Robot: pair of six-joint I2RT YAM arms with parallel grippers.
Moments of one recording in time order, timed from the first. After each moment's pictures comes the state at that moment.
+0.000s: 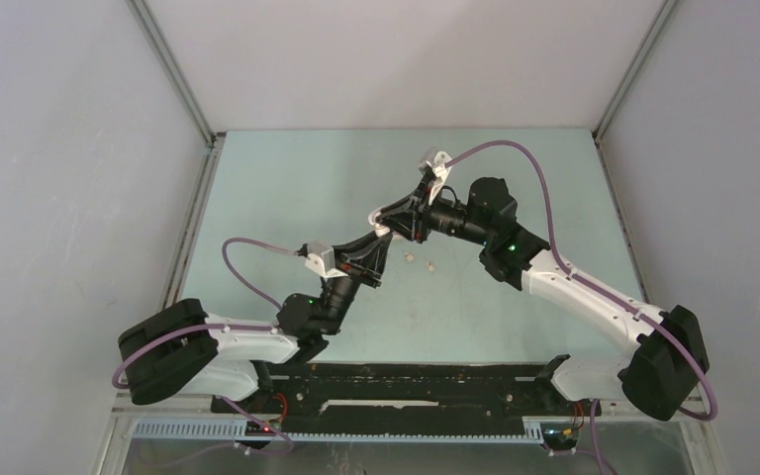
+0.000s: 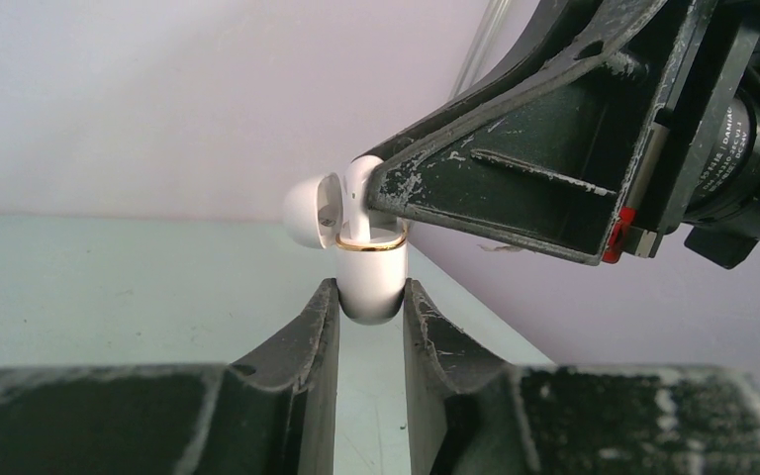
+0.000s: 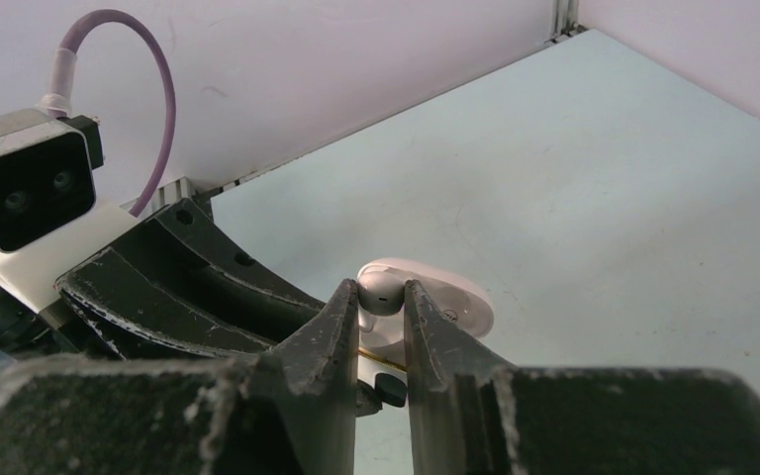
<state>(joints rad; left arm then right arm) -1.06 1.29 0.31 1.50 -0.49 -0.17 0.71 1.29 1.00 0.27 -0.48 0.21</state>
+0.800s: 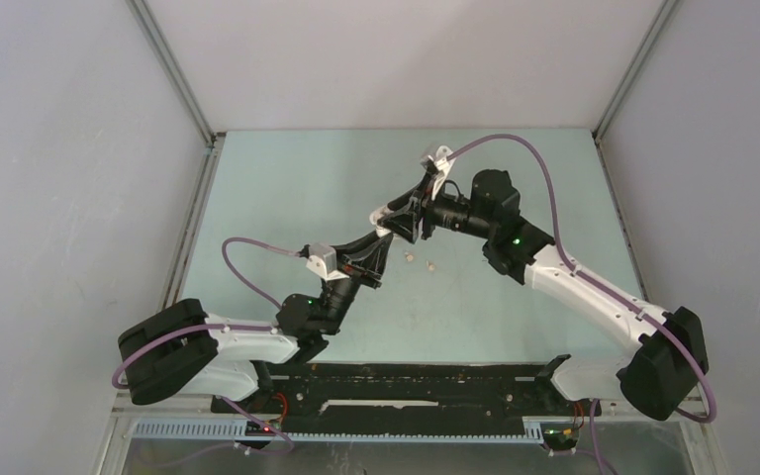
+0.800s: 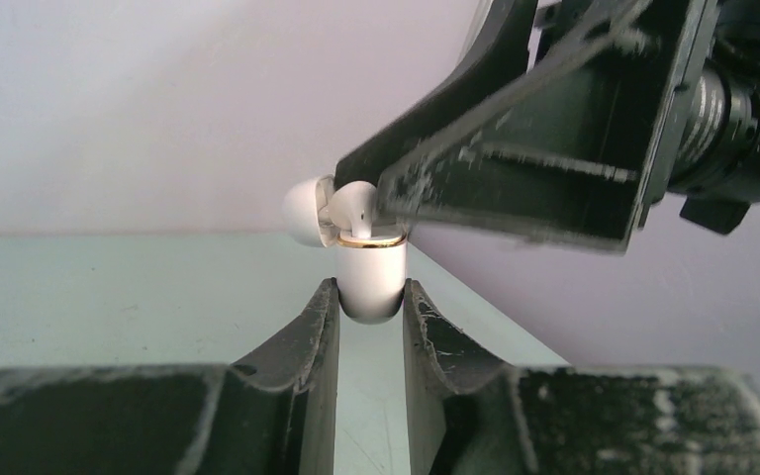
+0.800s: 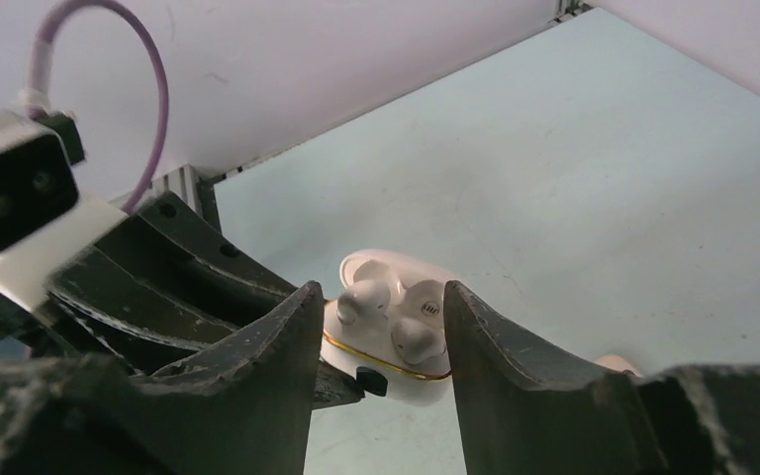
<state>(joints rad) -1.06 1.29 0.31 1.51 -0.46 -0.13 0.69 1.29 1.02 0.21 -0.51 0.20</state>
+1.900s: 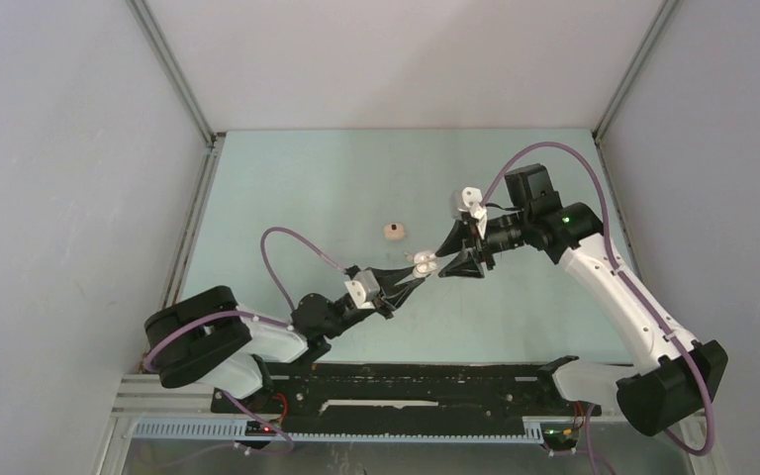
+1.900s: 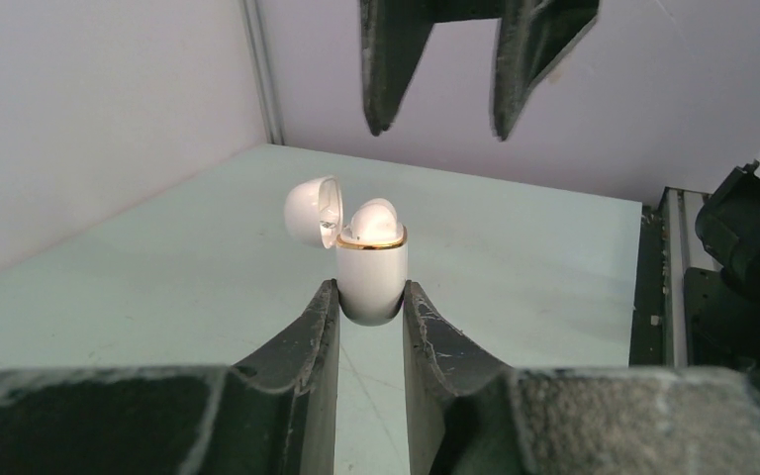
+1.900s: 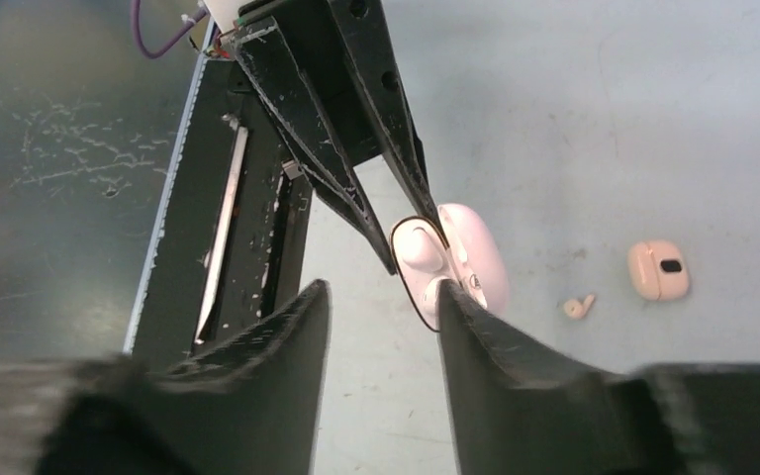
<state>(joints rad) -1.04 1.45 0.26 1.51 0.05 0.03 0.42 1.22 1.21 -0.82 -1.11 -0.71</state>
